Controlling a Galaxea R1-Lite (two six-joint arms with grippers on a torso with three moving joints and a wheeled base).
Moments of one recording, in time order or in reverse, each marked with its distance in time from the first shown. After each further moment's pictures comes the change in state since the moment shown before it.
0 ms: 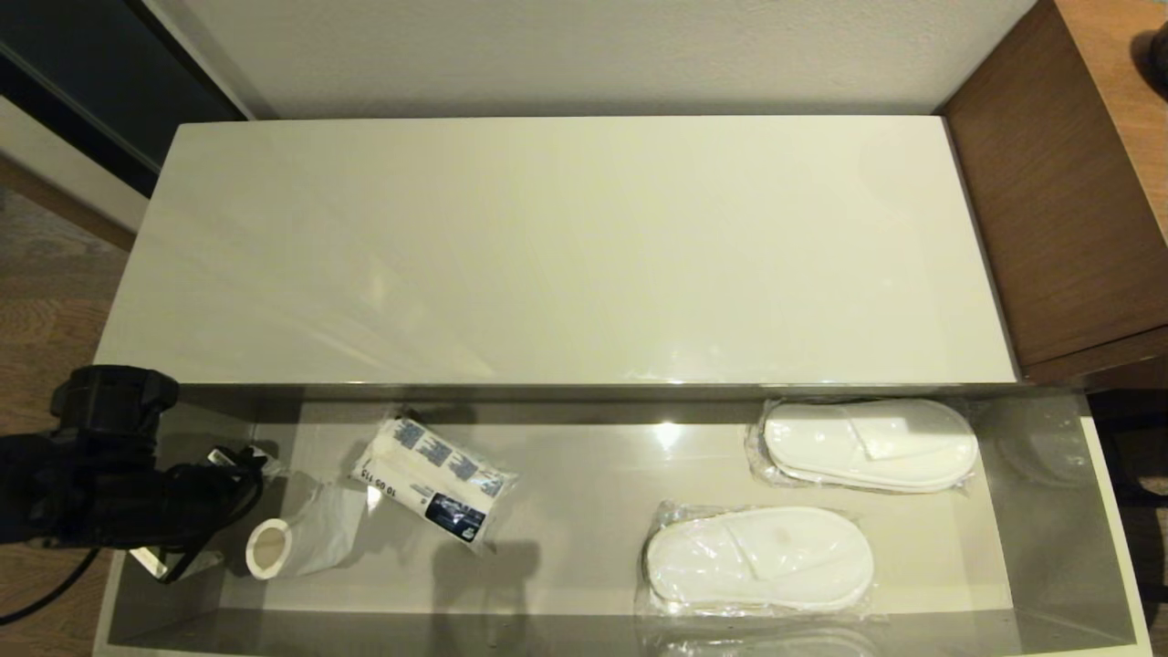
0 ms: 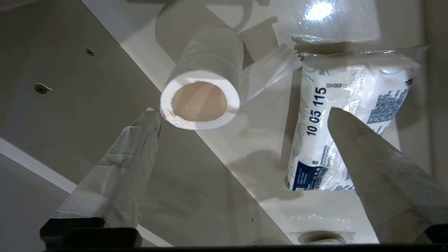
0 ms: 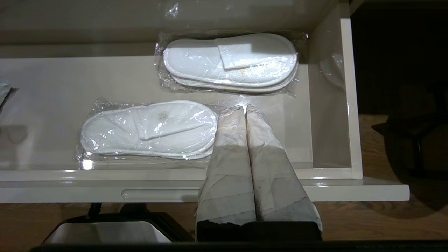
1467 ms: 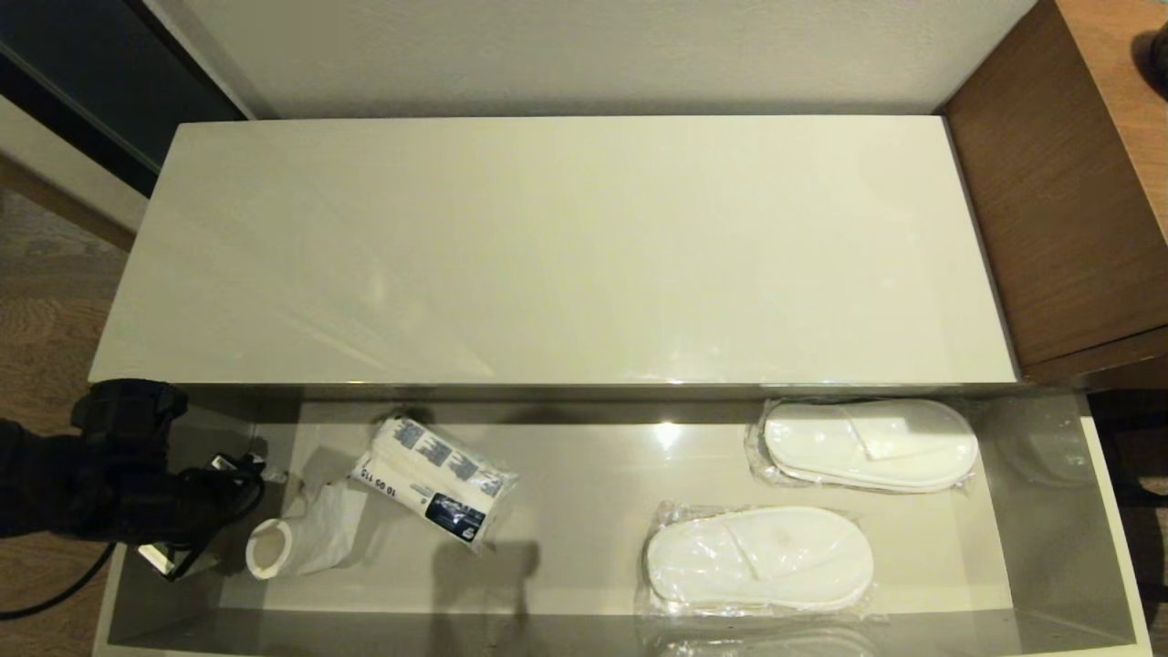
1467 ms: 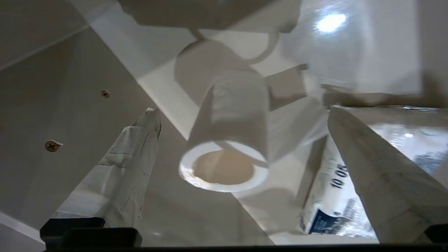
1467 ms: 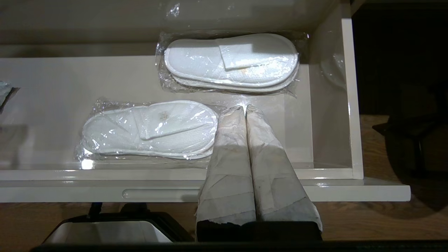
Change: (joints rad) left arm 0.069 0.168 -0.051 -0.077 0.006 0.033; right arm 0.000 0.000 0.000 0.000 0.000 0.000
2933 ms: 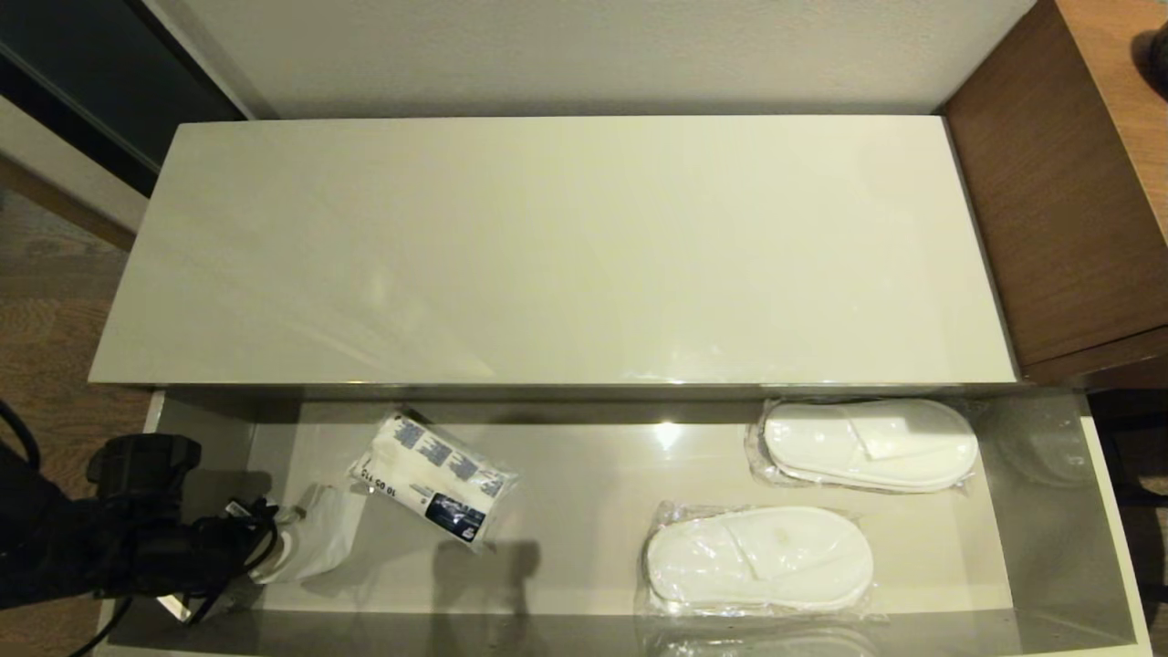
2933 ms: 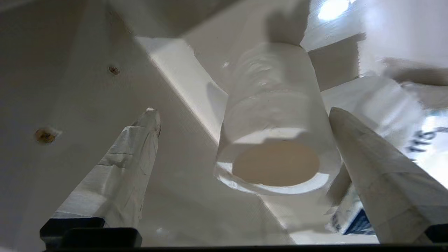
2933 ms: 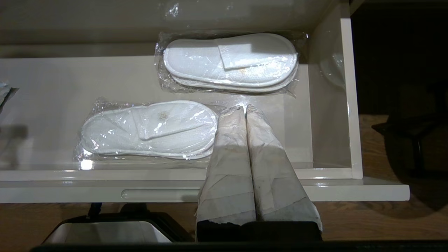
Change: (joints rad) left arm -0.001 0.075 0.209 -0.263 -0.034 0.005; right arm 0.000 0.000 0.000 0.000 0.000 0.000
